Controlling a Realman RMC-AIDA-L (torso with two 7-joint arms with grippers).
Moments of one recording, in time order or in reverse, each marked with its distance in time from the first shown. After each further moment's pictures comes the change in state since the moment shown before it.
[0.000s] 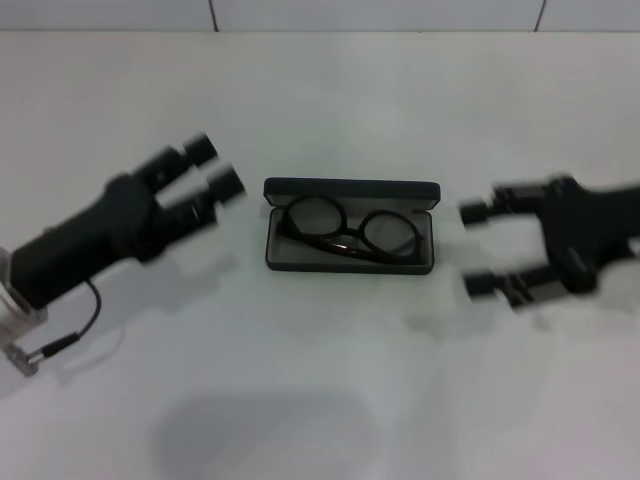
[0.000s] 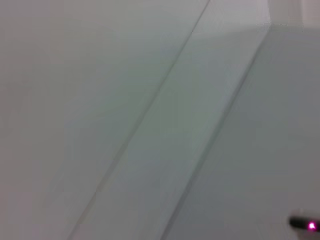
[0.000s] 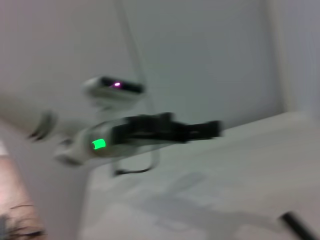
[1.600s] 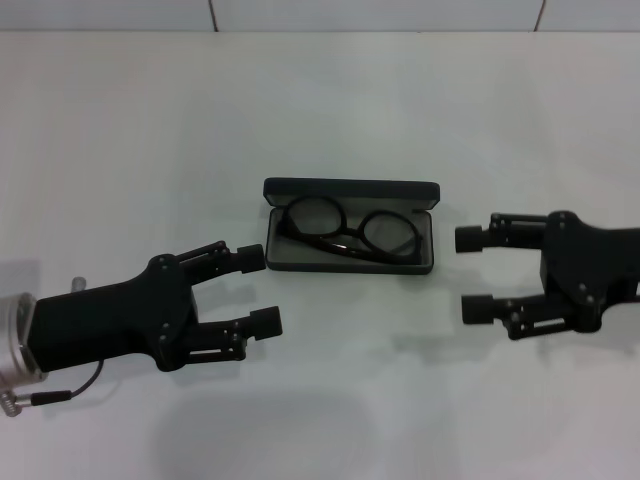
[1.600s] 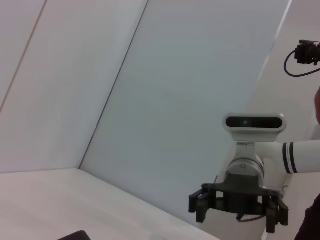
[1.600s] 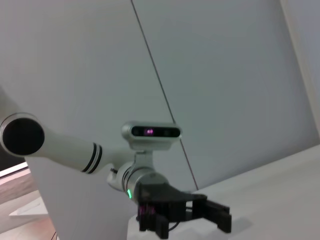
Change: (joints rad) left arm 0.014 0.016 -0.010 0.157 0.341 0.046 -0.018; right arm -0.047 0.046 0.121 0.162 0.010 -0.119 -0.123
